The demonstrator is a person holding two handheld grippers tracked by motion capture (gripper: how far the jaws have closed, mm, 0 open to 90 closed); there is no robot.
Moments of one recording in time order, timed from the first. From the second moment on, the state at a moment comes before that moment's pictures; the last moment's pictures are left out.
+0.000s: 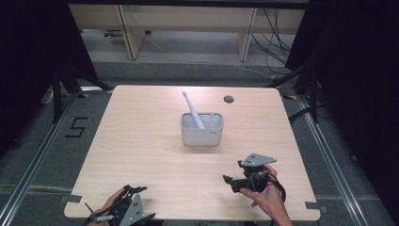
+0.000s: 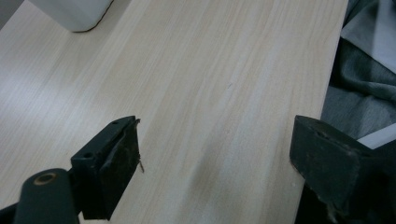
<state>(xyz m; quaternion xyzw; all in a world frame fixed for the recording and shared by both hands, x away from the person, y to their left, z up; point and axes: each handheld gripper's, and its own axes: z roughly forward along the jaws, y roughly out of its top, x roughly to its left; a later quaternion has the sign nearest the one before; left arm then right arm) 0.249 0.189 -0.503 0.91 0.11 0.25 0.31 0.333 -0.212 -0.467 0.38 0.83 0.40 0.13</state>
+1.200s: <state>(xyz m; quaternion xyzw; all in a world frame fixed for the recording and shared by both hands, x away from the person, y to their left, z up) 0.249 0.189 -0.503 0.91 0.11 0.25 0.31 0.305 -0.222 -0.486 0.36 0.84 0.39 0.11</state>
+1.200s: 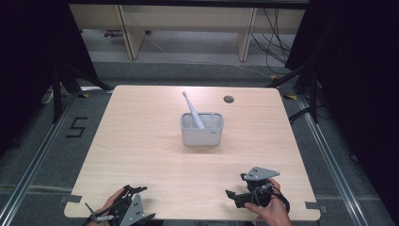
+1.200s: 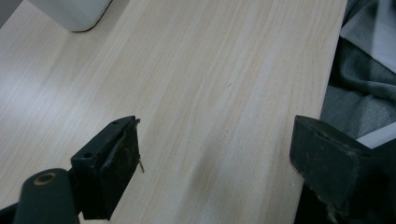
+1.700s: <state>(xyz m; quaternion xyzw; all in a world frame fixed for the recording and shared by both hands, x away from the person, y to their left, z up) 0.249 0.189 -0.504 0.91 0.11 0.25 0.32 0.295 -0.229 -0.490 0.38 0.84 0.38 0.10</state>
